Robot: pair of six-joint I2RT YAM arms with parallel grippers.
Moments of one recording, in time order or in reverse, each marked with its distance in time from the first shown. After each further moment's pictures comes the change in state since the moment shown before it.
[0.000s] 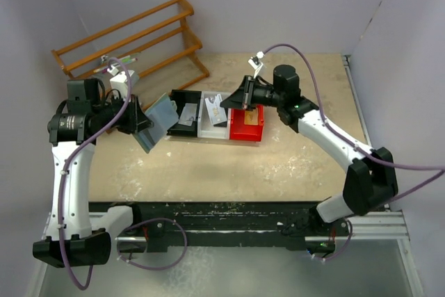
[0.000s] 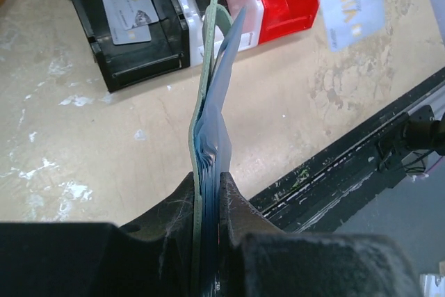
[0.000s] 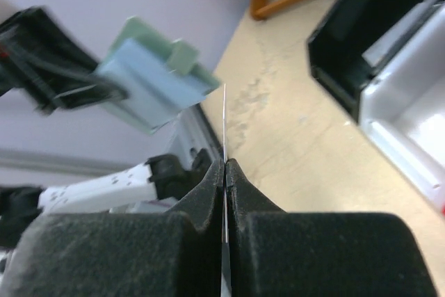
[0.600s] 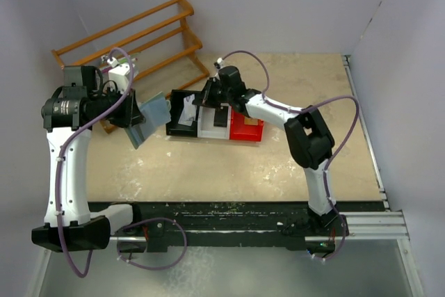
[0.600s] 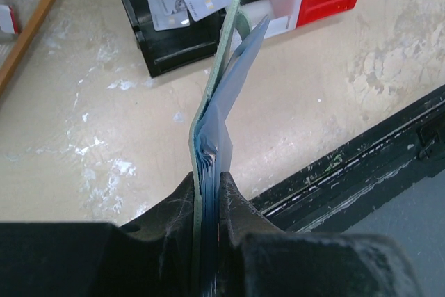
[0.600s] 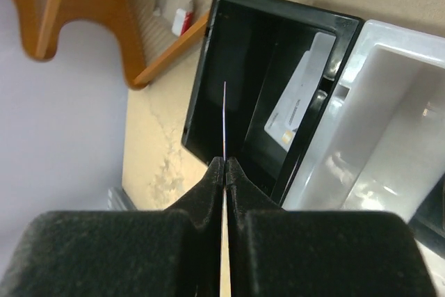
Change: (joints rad) left arm 0.002 0.111 0.197 -0.153 -0.116 0.118; right arm 0.156 0.623 0.437 -0.064 0.425 0.048
